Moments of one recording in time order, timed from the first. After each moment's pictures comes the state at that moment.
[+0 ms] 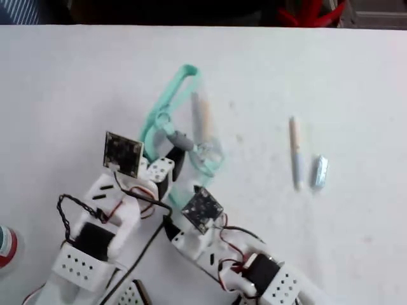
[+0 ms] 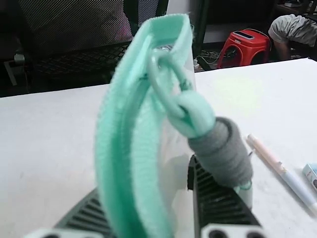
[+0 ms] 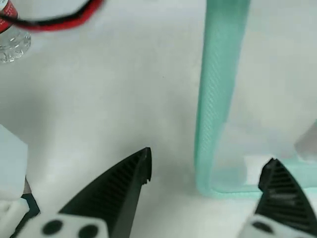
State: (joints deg) left arm 19.1 -76.3 76.6 26.7 5.3; right arm -57.3 -86.1 96.8 32.2 -1.4
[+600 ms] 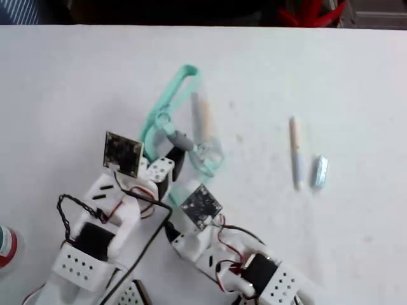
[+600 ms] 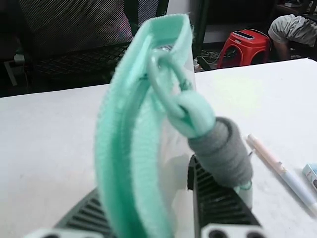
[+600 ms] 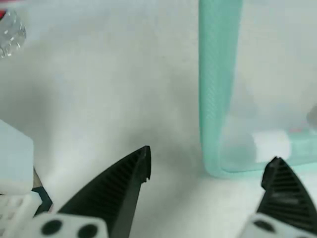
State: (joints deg) left arm 19.0 -76.3 76.6 26.7 5.3; right arm -58.5 -89.1 96.6 38.0 -6.7
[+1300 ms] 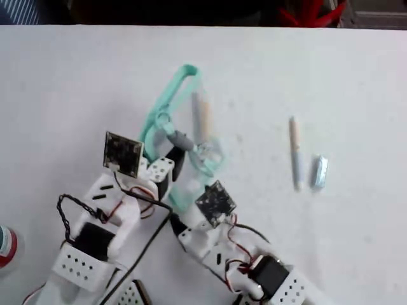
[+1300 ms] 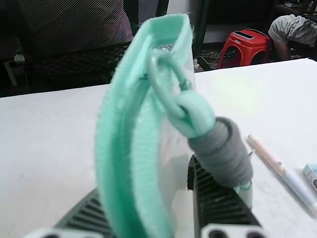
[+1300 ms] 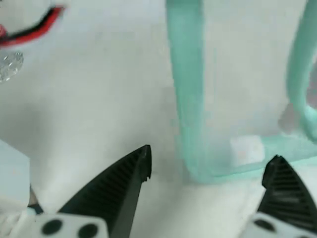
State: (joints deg) left arm 19.0 -76.3 76.6 26.7 5.3; right arm -54.0 -101.2 96.8 45.7 -6.8
